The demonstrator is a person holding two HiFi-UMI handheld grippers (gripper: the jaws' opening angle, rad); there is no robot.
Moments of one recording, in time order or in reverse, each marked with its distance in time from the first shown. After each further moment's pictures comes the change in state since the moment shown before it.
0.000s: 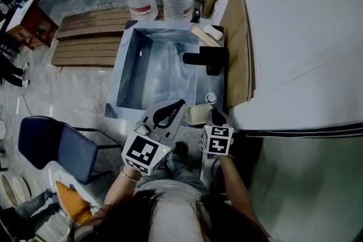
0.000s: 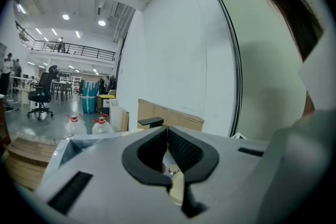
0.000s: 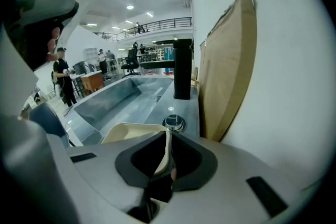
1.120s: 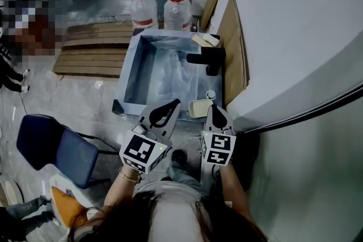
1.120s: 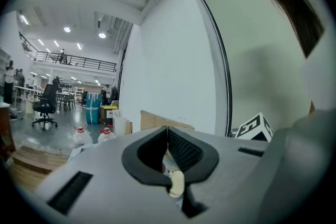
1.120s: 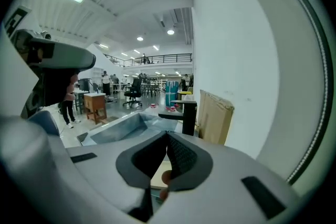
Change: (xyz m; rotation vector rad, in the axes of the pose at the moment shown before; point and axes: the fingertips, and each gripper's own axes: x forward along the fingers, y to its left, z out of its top) left arm -0.078 -0.023 0.025 0.051 -0.095 0.035; right arm -0.119 0.048 0.071 -0.072 -0.375 -0.042
